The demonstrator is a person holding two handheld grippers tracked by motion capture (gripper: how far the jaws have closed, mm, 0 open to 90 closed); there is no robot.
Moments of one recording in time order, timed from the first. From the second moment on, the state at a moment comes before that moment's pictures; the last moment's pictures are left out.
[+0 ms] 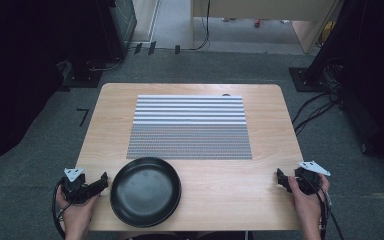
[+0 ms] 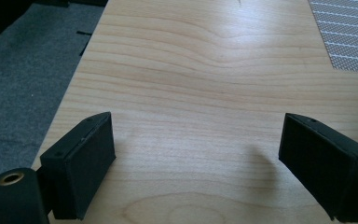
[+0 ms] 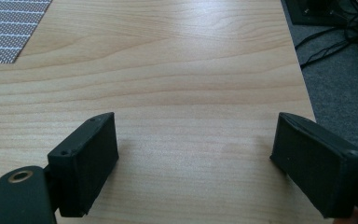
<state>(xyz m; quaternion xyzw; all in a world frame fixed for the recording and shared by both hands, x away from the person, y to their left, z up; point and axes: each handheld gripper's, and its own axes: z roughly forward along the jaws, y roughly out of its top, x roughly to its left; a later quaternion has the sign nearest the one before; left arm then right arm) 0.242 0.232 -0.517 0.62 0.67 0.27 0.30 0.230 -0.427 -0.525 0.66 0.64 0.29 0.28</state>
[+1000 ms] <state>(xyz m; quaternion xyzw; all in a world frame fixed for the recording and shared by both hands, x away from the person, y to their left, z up) 0.226 0.246 -0.472 0.57 0.70 0.19 0.38 0.223 -0.394 -0.486 0.66 0.60 0.36 0.27</state>
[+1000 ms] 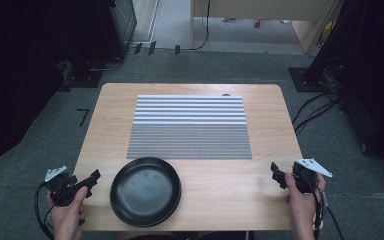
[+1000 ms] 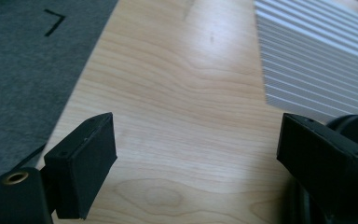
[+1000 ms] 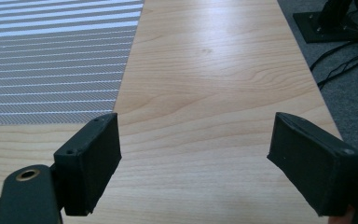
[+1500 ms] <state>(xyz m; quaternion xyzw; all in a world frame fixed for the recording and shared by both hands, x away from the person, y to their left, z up) 0.220 0.227 -0.460 0.60 0.66 0.18 0.41 0.222 -0.348 -0.481 0.63 0.63 0.38 0.25</state>
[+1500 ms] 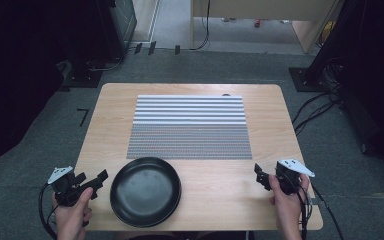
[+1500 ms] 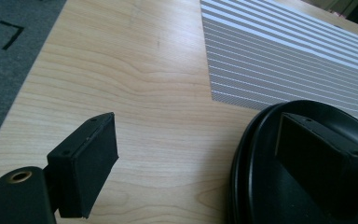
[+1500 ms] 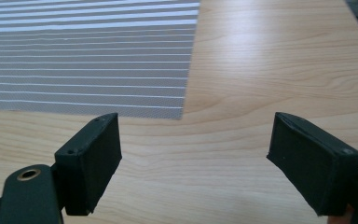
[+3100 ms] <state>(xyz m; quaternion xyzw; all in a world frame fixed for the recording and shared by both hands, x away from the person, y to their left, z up) 0.217 0.196 -0.458 0.65 0.61 0.14 0.42 0.216 -0.230 -0.475 0.55 0.67 0.45 0.21</state>
